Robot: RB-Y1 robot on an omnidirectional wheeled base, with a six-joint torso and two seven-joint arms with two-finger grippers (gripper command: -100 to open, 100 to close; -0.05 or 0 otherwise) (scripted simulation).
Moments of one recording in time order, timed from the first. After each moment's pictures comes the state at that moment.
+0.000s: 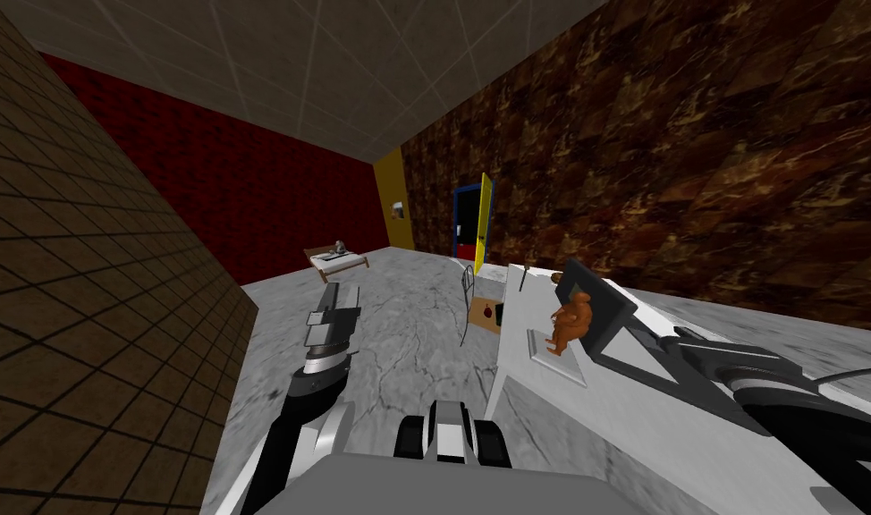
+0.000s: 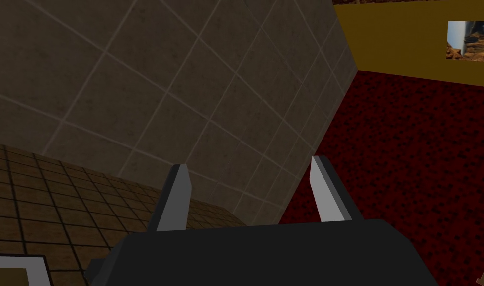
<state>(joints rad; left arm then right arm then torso) 0.55 0.02 0.01 -2.35 -0.04 -0.57 0.05 0.57 -0.70 -0.54 -1.80 0.54 0.14 0.56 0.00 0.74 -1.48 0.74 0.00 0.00</state>
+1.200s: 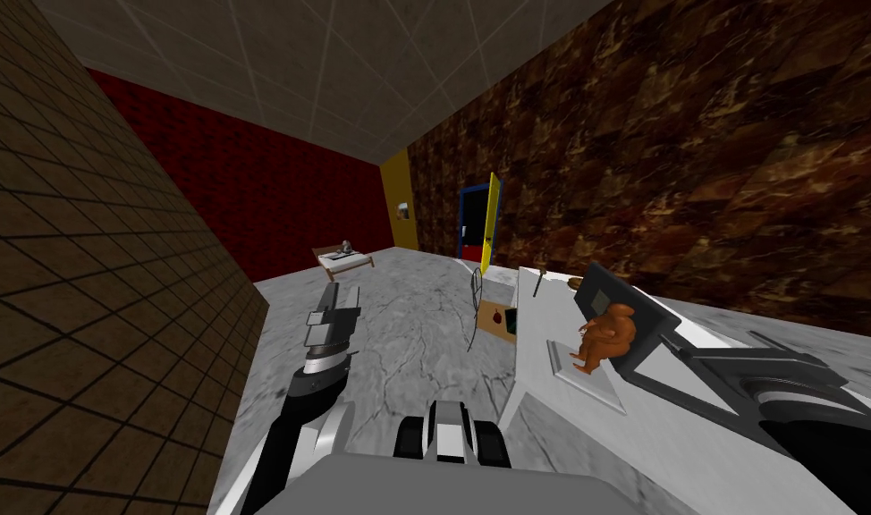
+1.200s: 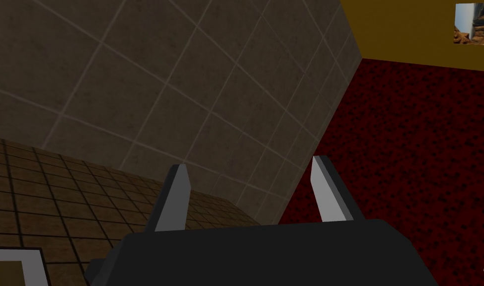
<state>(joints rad) 0.55 0.02 0.01 -2.35 -0.04 -0.57 0.05 0.66 -0.71 -0.54 -1.85 0.75 0.22 0.73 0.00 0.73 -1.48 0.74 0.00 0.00</state>
